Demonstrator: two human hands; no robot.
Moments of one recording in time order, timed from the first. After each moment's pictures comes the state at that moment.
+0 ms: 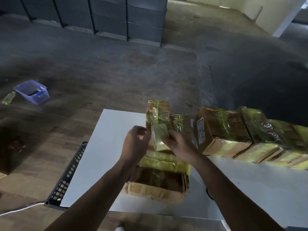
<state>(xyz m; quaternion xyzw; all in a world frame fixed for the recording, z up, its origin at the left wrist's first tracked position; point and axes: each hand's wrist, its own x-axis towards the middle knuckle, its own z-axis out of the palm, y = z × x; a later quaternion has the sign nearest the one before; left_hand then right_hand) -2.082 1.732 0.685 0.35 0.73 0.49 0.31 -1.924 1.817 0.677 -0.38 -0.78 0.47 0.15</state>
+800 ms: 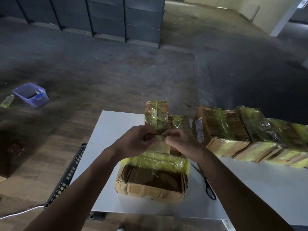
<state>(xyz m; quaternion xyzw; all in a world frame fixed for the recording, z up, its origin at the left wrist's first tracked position) -2.105 1.736 0.719 0.66 0.63 0.29 0.29 -1.925 1.809 0.721 -0.35 -0.74 0.55 0.15</state>
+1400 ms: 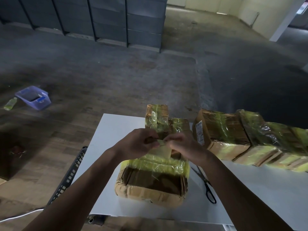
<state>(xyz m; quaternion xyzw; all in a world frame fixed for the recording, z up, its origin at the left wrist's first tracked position) -2.101 1.733 0.730 0.67 0.62 0.27 0.30 -1.916 1.810 0.722 -0.34 -0.74 0.57 0.15</state>
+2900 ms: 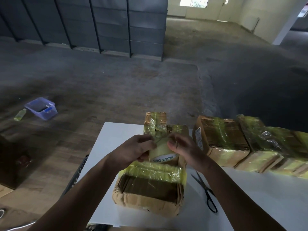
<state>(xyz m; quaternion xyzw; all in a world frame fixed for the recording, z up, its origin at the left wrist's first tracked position) -2.084 1.734 0.739 0.46 0.55 0.41 0.57 -1.892 1.820 0.716 -0.28 -0.72 0.60 0.22</state>
